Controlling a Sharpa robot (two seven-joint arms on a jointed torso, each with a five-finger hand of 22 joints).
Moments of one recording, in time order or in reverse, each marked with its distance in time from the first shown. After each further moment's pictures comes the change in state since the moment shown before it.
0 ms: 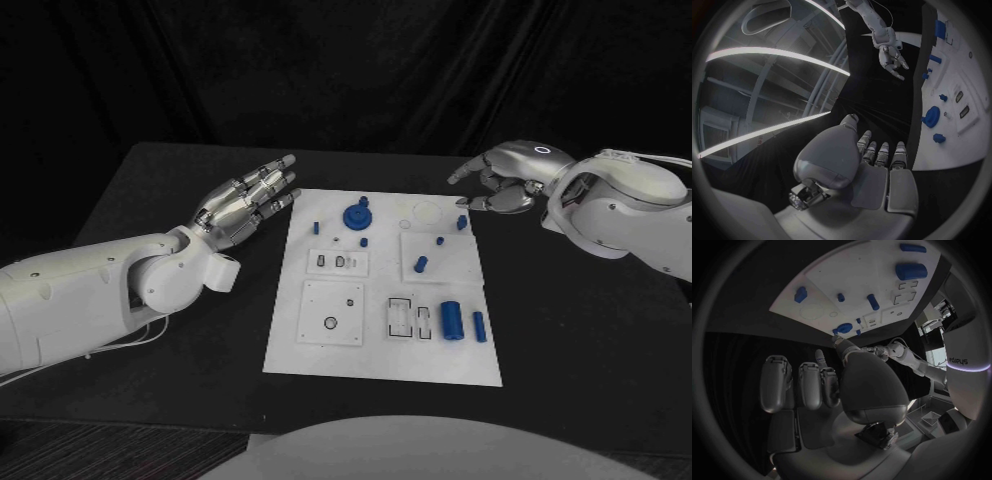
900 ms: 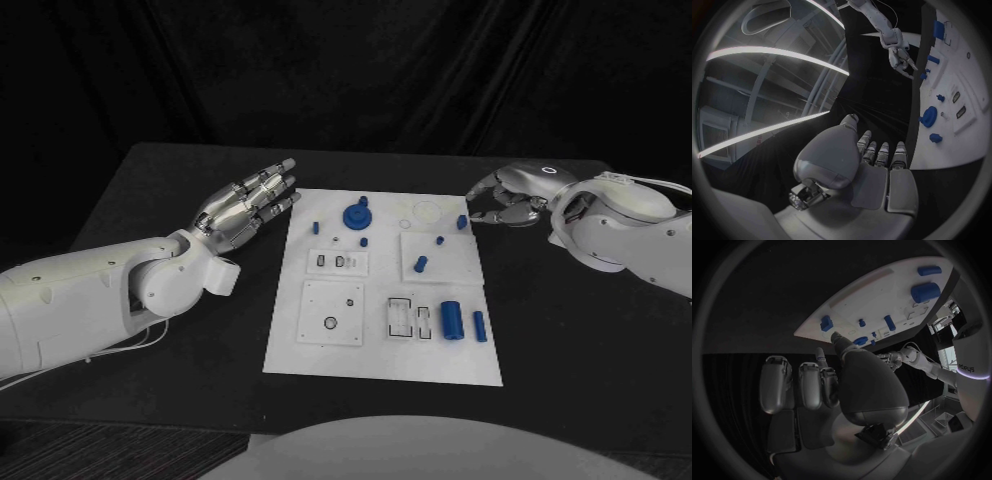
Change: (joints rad) left arm -0.011 0.002 0.000 -0.002 0.000 0.001 0.001; left_hand 0.000 0.000 0.000 0.000 0.000 0.000 0.000 0.000 0.000 0.000 0.000 0.000 0.000 0.000 0.000 0.000 0.001 0.000 0.000 0.000 0.000 -0.001; right arm -0.083 0.031 0.000 -0.136 0.021 -0.021 -0.024; right_hand 0.045 -0.026 -0.035 0.010 -0.062 0.053 0.007 0.024 0.004 0.000 0.000 0.000 0.000 0.000 0.000 0.000 0.000 0.000 0.005 -0.002 0.001 0.000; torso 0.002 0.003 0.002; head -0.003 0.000
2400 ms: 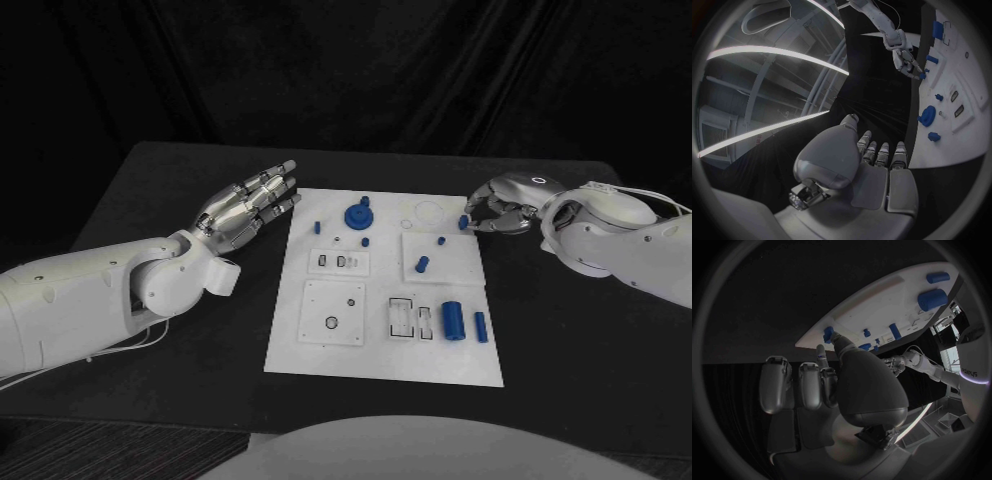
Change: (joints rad) left arm -0.004 -0.001 0.000 -0.006 0.000 0.007 -0.003; left_hand 0.000 0.000 0.003 -0.003 0.000 -0.004 0.004 0.000 0.000 0.002 0.002 0.000 0.000 -0.004 0.003 0.000 0.000 0.000 0.000 0.000 0.000 0.001; right arm -0.037 0.056 0.000 -0.072 0.002 0.006 -0.001; right_hand 0.037 0.002 -0.043 0.037 0.097 0.020 0.002 0.112 0.078 0.000 0.000 0.000 0.000 0.000 0.000 0.000 0.000 0.000 0.003 0.003 0.000 0.000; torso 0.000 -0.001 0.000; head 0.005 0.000
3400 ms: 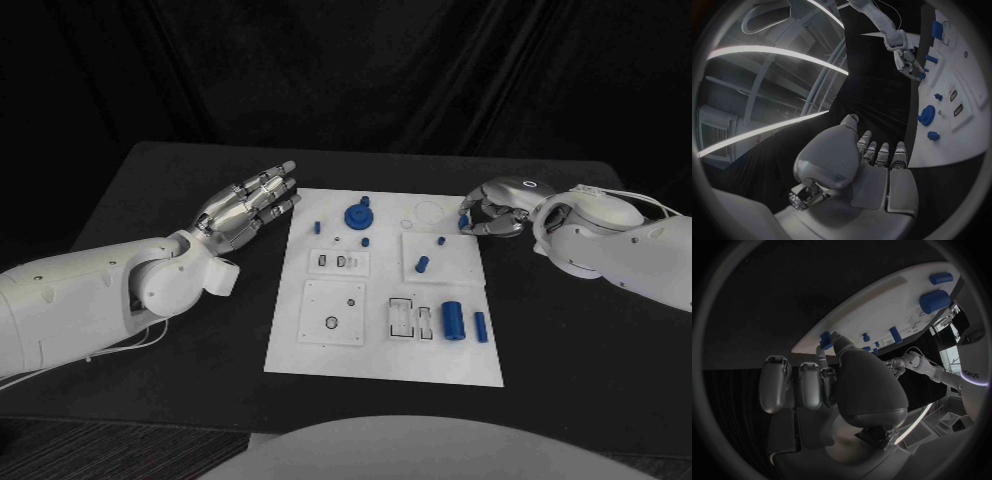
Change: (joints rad) left arm -0.001 -0.001 0.000 -0.004 0.000 0.004 -0.005; left_hand 0.000 0.000 0.004 -0.004 0.000 0.004 0.004 0.000 0.001 0.000 0.000 0.000 0.000 0.000 0.000 0.000 -0.001 0.000 0.000 0.000 0.000 0.000; right arm -0.014 0.032 0.000 -0.026 0.000 0.009 0.000; right_hand 0.024 0.006 -0.012 0.012 0.005 -0.056 0.002 0.056 0.052 0.000 0.000 0.000 0.000 0.000 0.000 0.000 0.000 0.000 0.000 0.000 -0.010 0.001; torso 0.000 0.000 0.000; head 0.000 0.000
